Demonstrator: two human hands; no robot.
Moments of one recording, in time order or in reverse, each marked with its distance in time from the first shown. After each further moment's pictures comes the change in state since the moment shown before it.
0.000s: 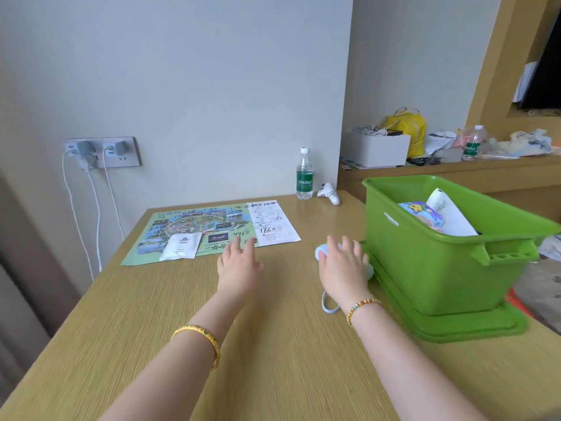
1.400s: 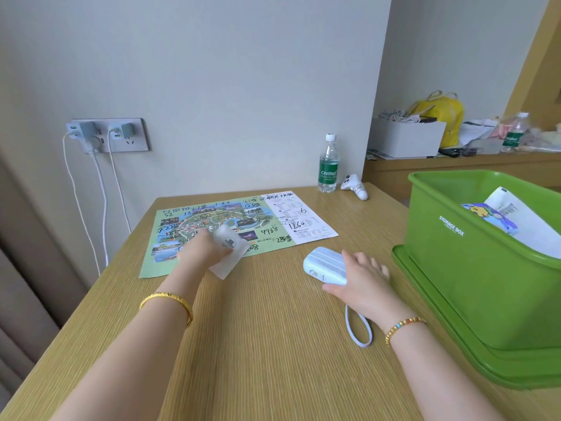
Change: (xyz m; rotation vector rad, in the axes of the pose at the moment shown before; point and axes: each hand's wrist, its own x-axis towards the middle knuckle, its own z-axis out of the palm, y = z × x) left_hand 0.107 -0.100 -0.022 -0.038 -0.121 -0.376; right_hand 0.026 0.001 0.041 0.028 -0.235 -0.127
